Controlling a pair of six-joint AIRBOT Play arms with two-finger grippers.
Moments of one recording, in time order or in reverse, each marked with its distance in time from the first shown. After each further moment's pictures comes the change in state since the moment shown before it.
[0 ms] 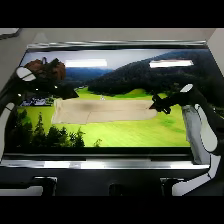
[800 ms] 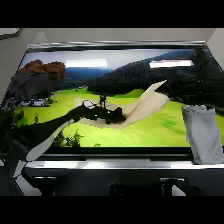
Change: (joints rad) left arm -0.480 -0.382 -0.130 -0.700 0.424 0.028; right arm 0.016 0.624 0.001 0.130 0.224 0.001
